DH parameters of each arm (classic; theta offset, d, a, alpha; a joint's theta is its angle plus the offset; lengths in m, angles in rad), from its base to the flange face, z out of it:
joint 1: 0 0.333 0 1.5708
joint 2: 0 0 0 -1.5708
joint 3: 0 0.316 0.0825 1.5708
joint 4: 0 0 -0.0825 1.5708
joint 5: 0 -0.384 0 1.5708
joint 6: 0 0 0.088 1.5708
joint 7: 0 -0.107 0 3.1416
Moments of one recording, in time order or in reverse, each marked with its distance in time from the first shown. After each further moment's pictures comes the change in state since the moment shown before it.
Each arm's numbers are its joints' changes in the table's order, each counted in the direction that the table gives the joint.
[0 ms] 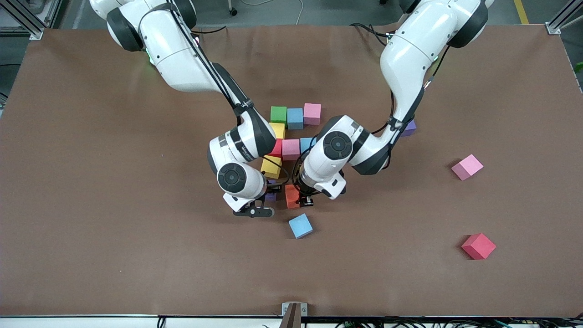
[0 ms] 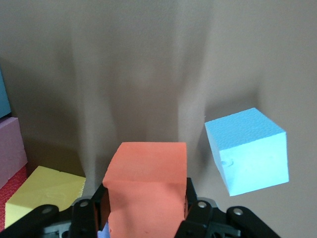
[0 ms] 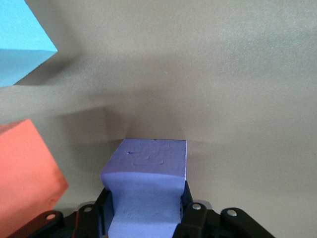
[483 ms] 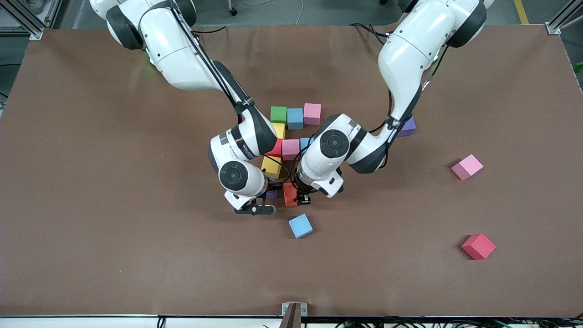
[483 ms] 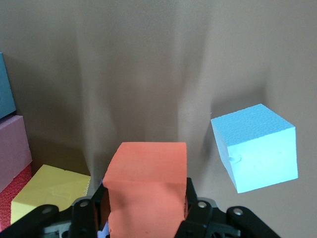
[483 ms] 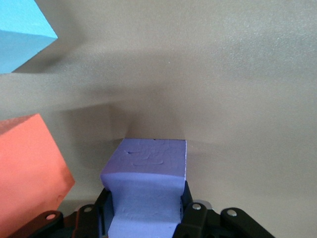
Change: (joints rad) left arm -0.006 0.000 0.001 -0.001 0.000 0.005 0.000; right arm 0.005 0.015 0.002 -0.027 0.000 -0.001 0.019
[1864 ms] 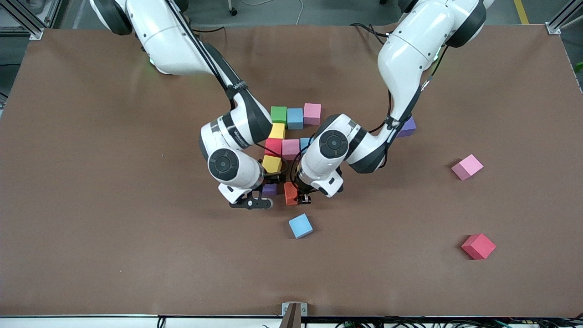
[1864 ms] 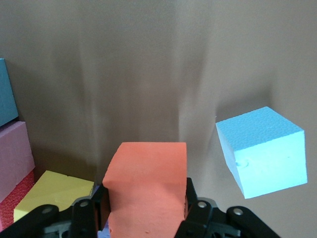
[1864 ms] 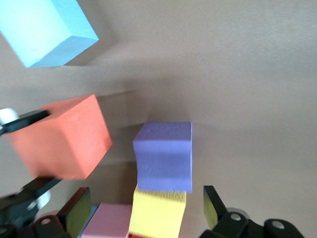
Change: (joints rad) left arm -0.006 -0.001 0.005 -0.008 0.000 0.003 -0.011; right arm -0.005 0.144 -0.002 -0.056 -0.017 0.062 0.000
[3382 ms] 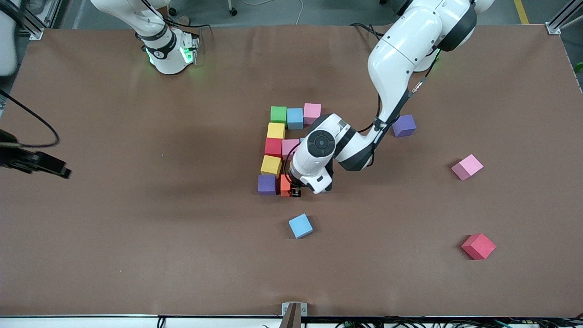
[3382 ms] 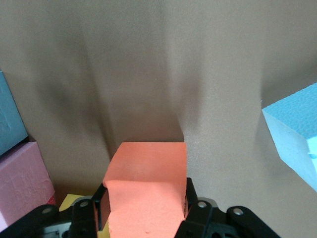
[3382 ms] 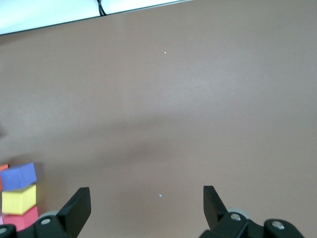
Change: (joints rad) left arm -0.041 -0.045 0.003 -0.004 0.000 -0.002 -0.127; right arm -0.575 0.522 -0.083 -0.025 0.233 0.357 0.440
